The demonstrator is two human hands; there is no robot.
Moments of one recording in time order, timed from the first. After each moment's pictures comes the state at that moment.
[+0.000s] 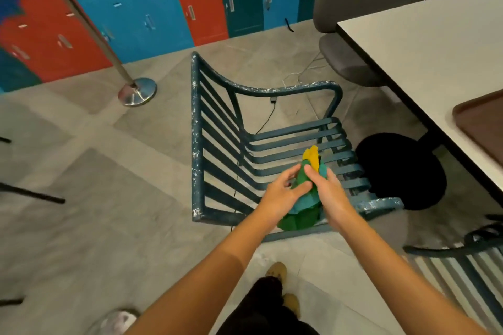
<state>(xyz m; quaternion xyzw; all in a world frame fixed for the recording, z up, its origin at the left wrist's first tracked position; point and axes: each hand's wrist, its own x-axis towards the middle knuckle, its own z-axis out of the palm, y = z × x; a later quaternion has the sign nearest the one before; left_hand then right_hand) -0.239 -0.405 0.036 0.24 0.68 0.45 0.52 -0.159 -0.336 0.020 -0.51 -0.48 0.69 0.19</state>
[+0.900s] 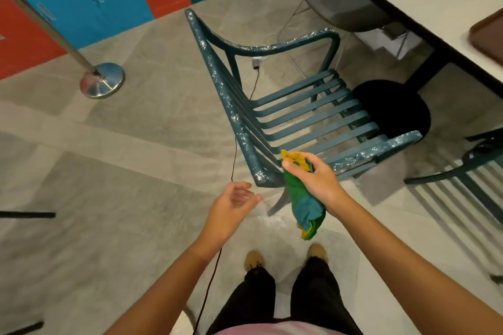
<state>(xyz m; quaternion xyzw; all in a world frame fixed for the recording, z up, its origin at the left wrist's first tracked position) -0.384 -0.583 -0.029 0.30 0.74 0.38 0.46 -0.241 -0.462 -0.007 -0.55 -0.52 0.63 0.16</state>
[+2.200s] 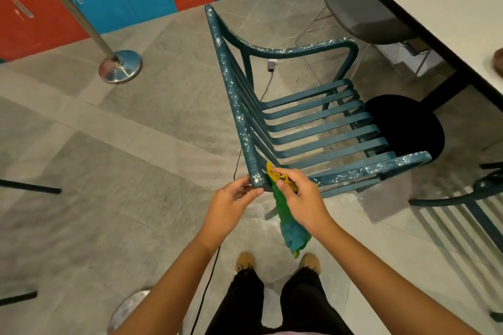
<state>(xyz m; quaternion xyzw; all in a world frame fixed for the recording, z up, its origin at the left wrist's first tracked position) -0.371 -0.572 -0.020 0.34 0.70 0.46 0.42 -0.245 -0.483 -0.021 -0.43 -0.72 0.52 0.17</state>
